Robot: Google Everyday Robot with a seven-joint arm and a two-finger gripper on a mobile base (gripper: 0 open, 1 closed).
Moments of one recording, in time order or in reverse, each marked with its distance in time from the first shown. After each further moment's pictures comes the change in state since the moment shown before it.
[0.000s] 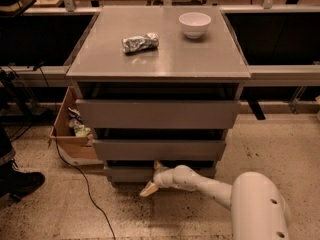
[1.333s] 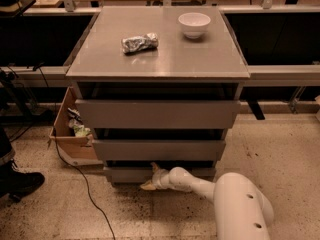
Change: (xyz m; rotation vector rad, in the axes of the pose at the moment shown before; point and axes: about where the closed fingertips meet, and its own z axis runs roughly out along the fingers) arm 0.043 0.002 0.046 -0.009 0.064 0.037
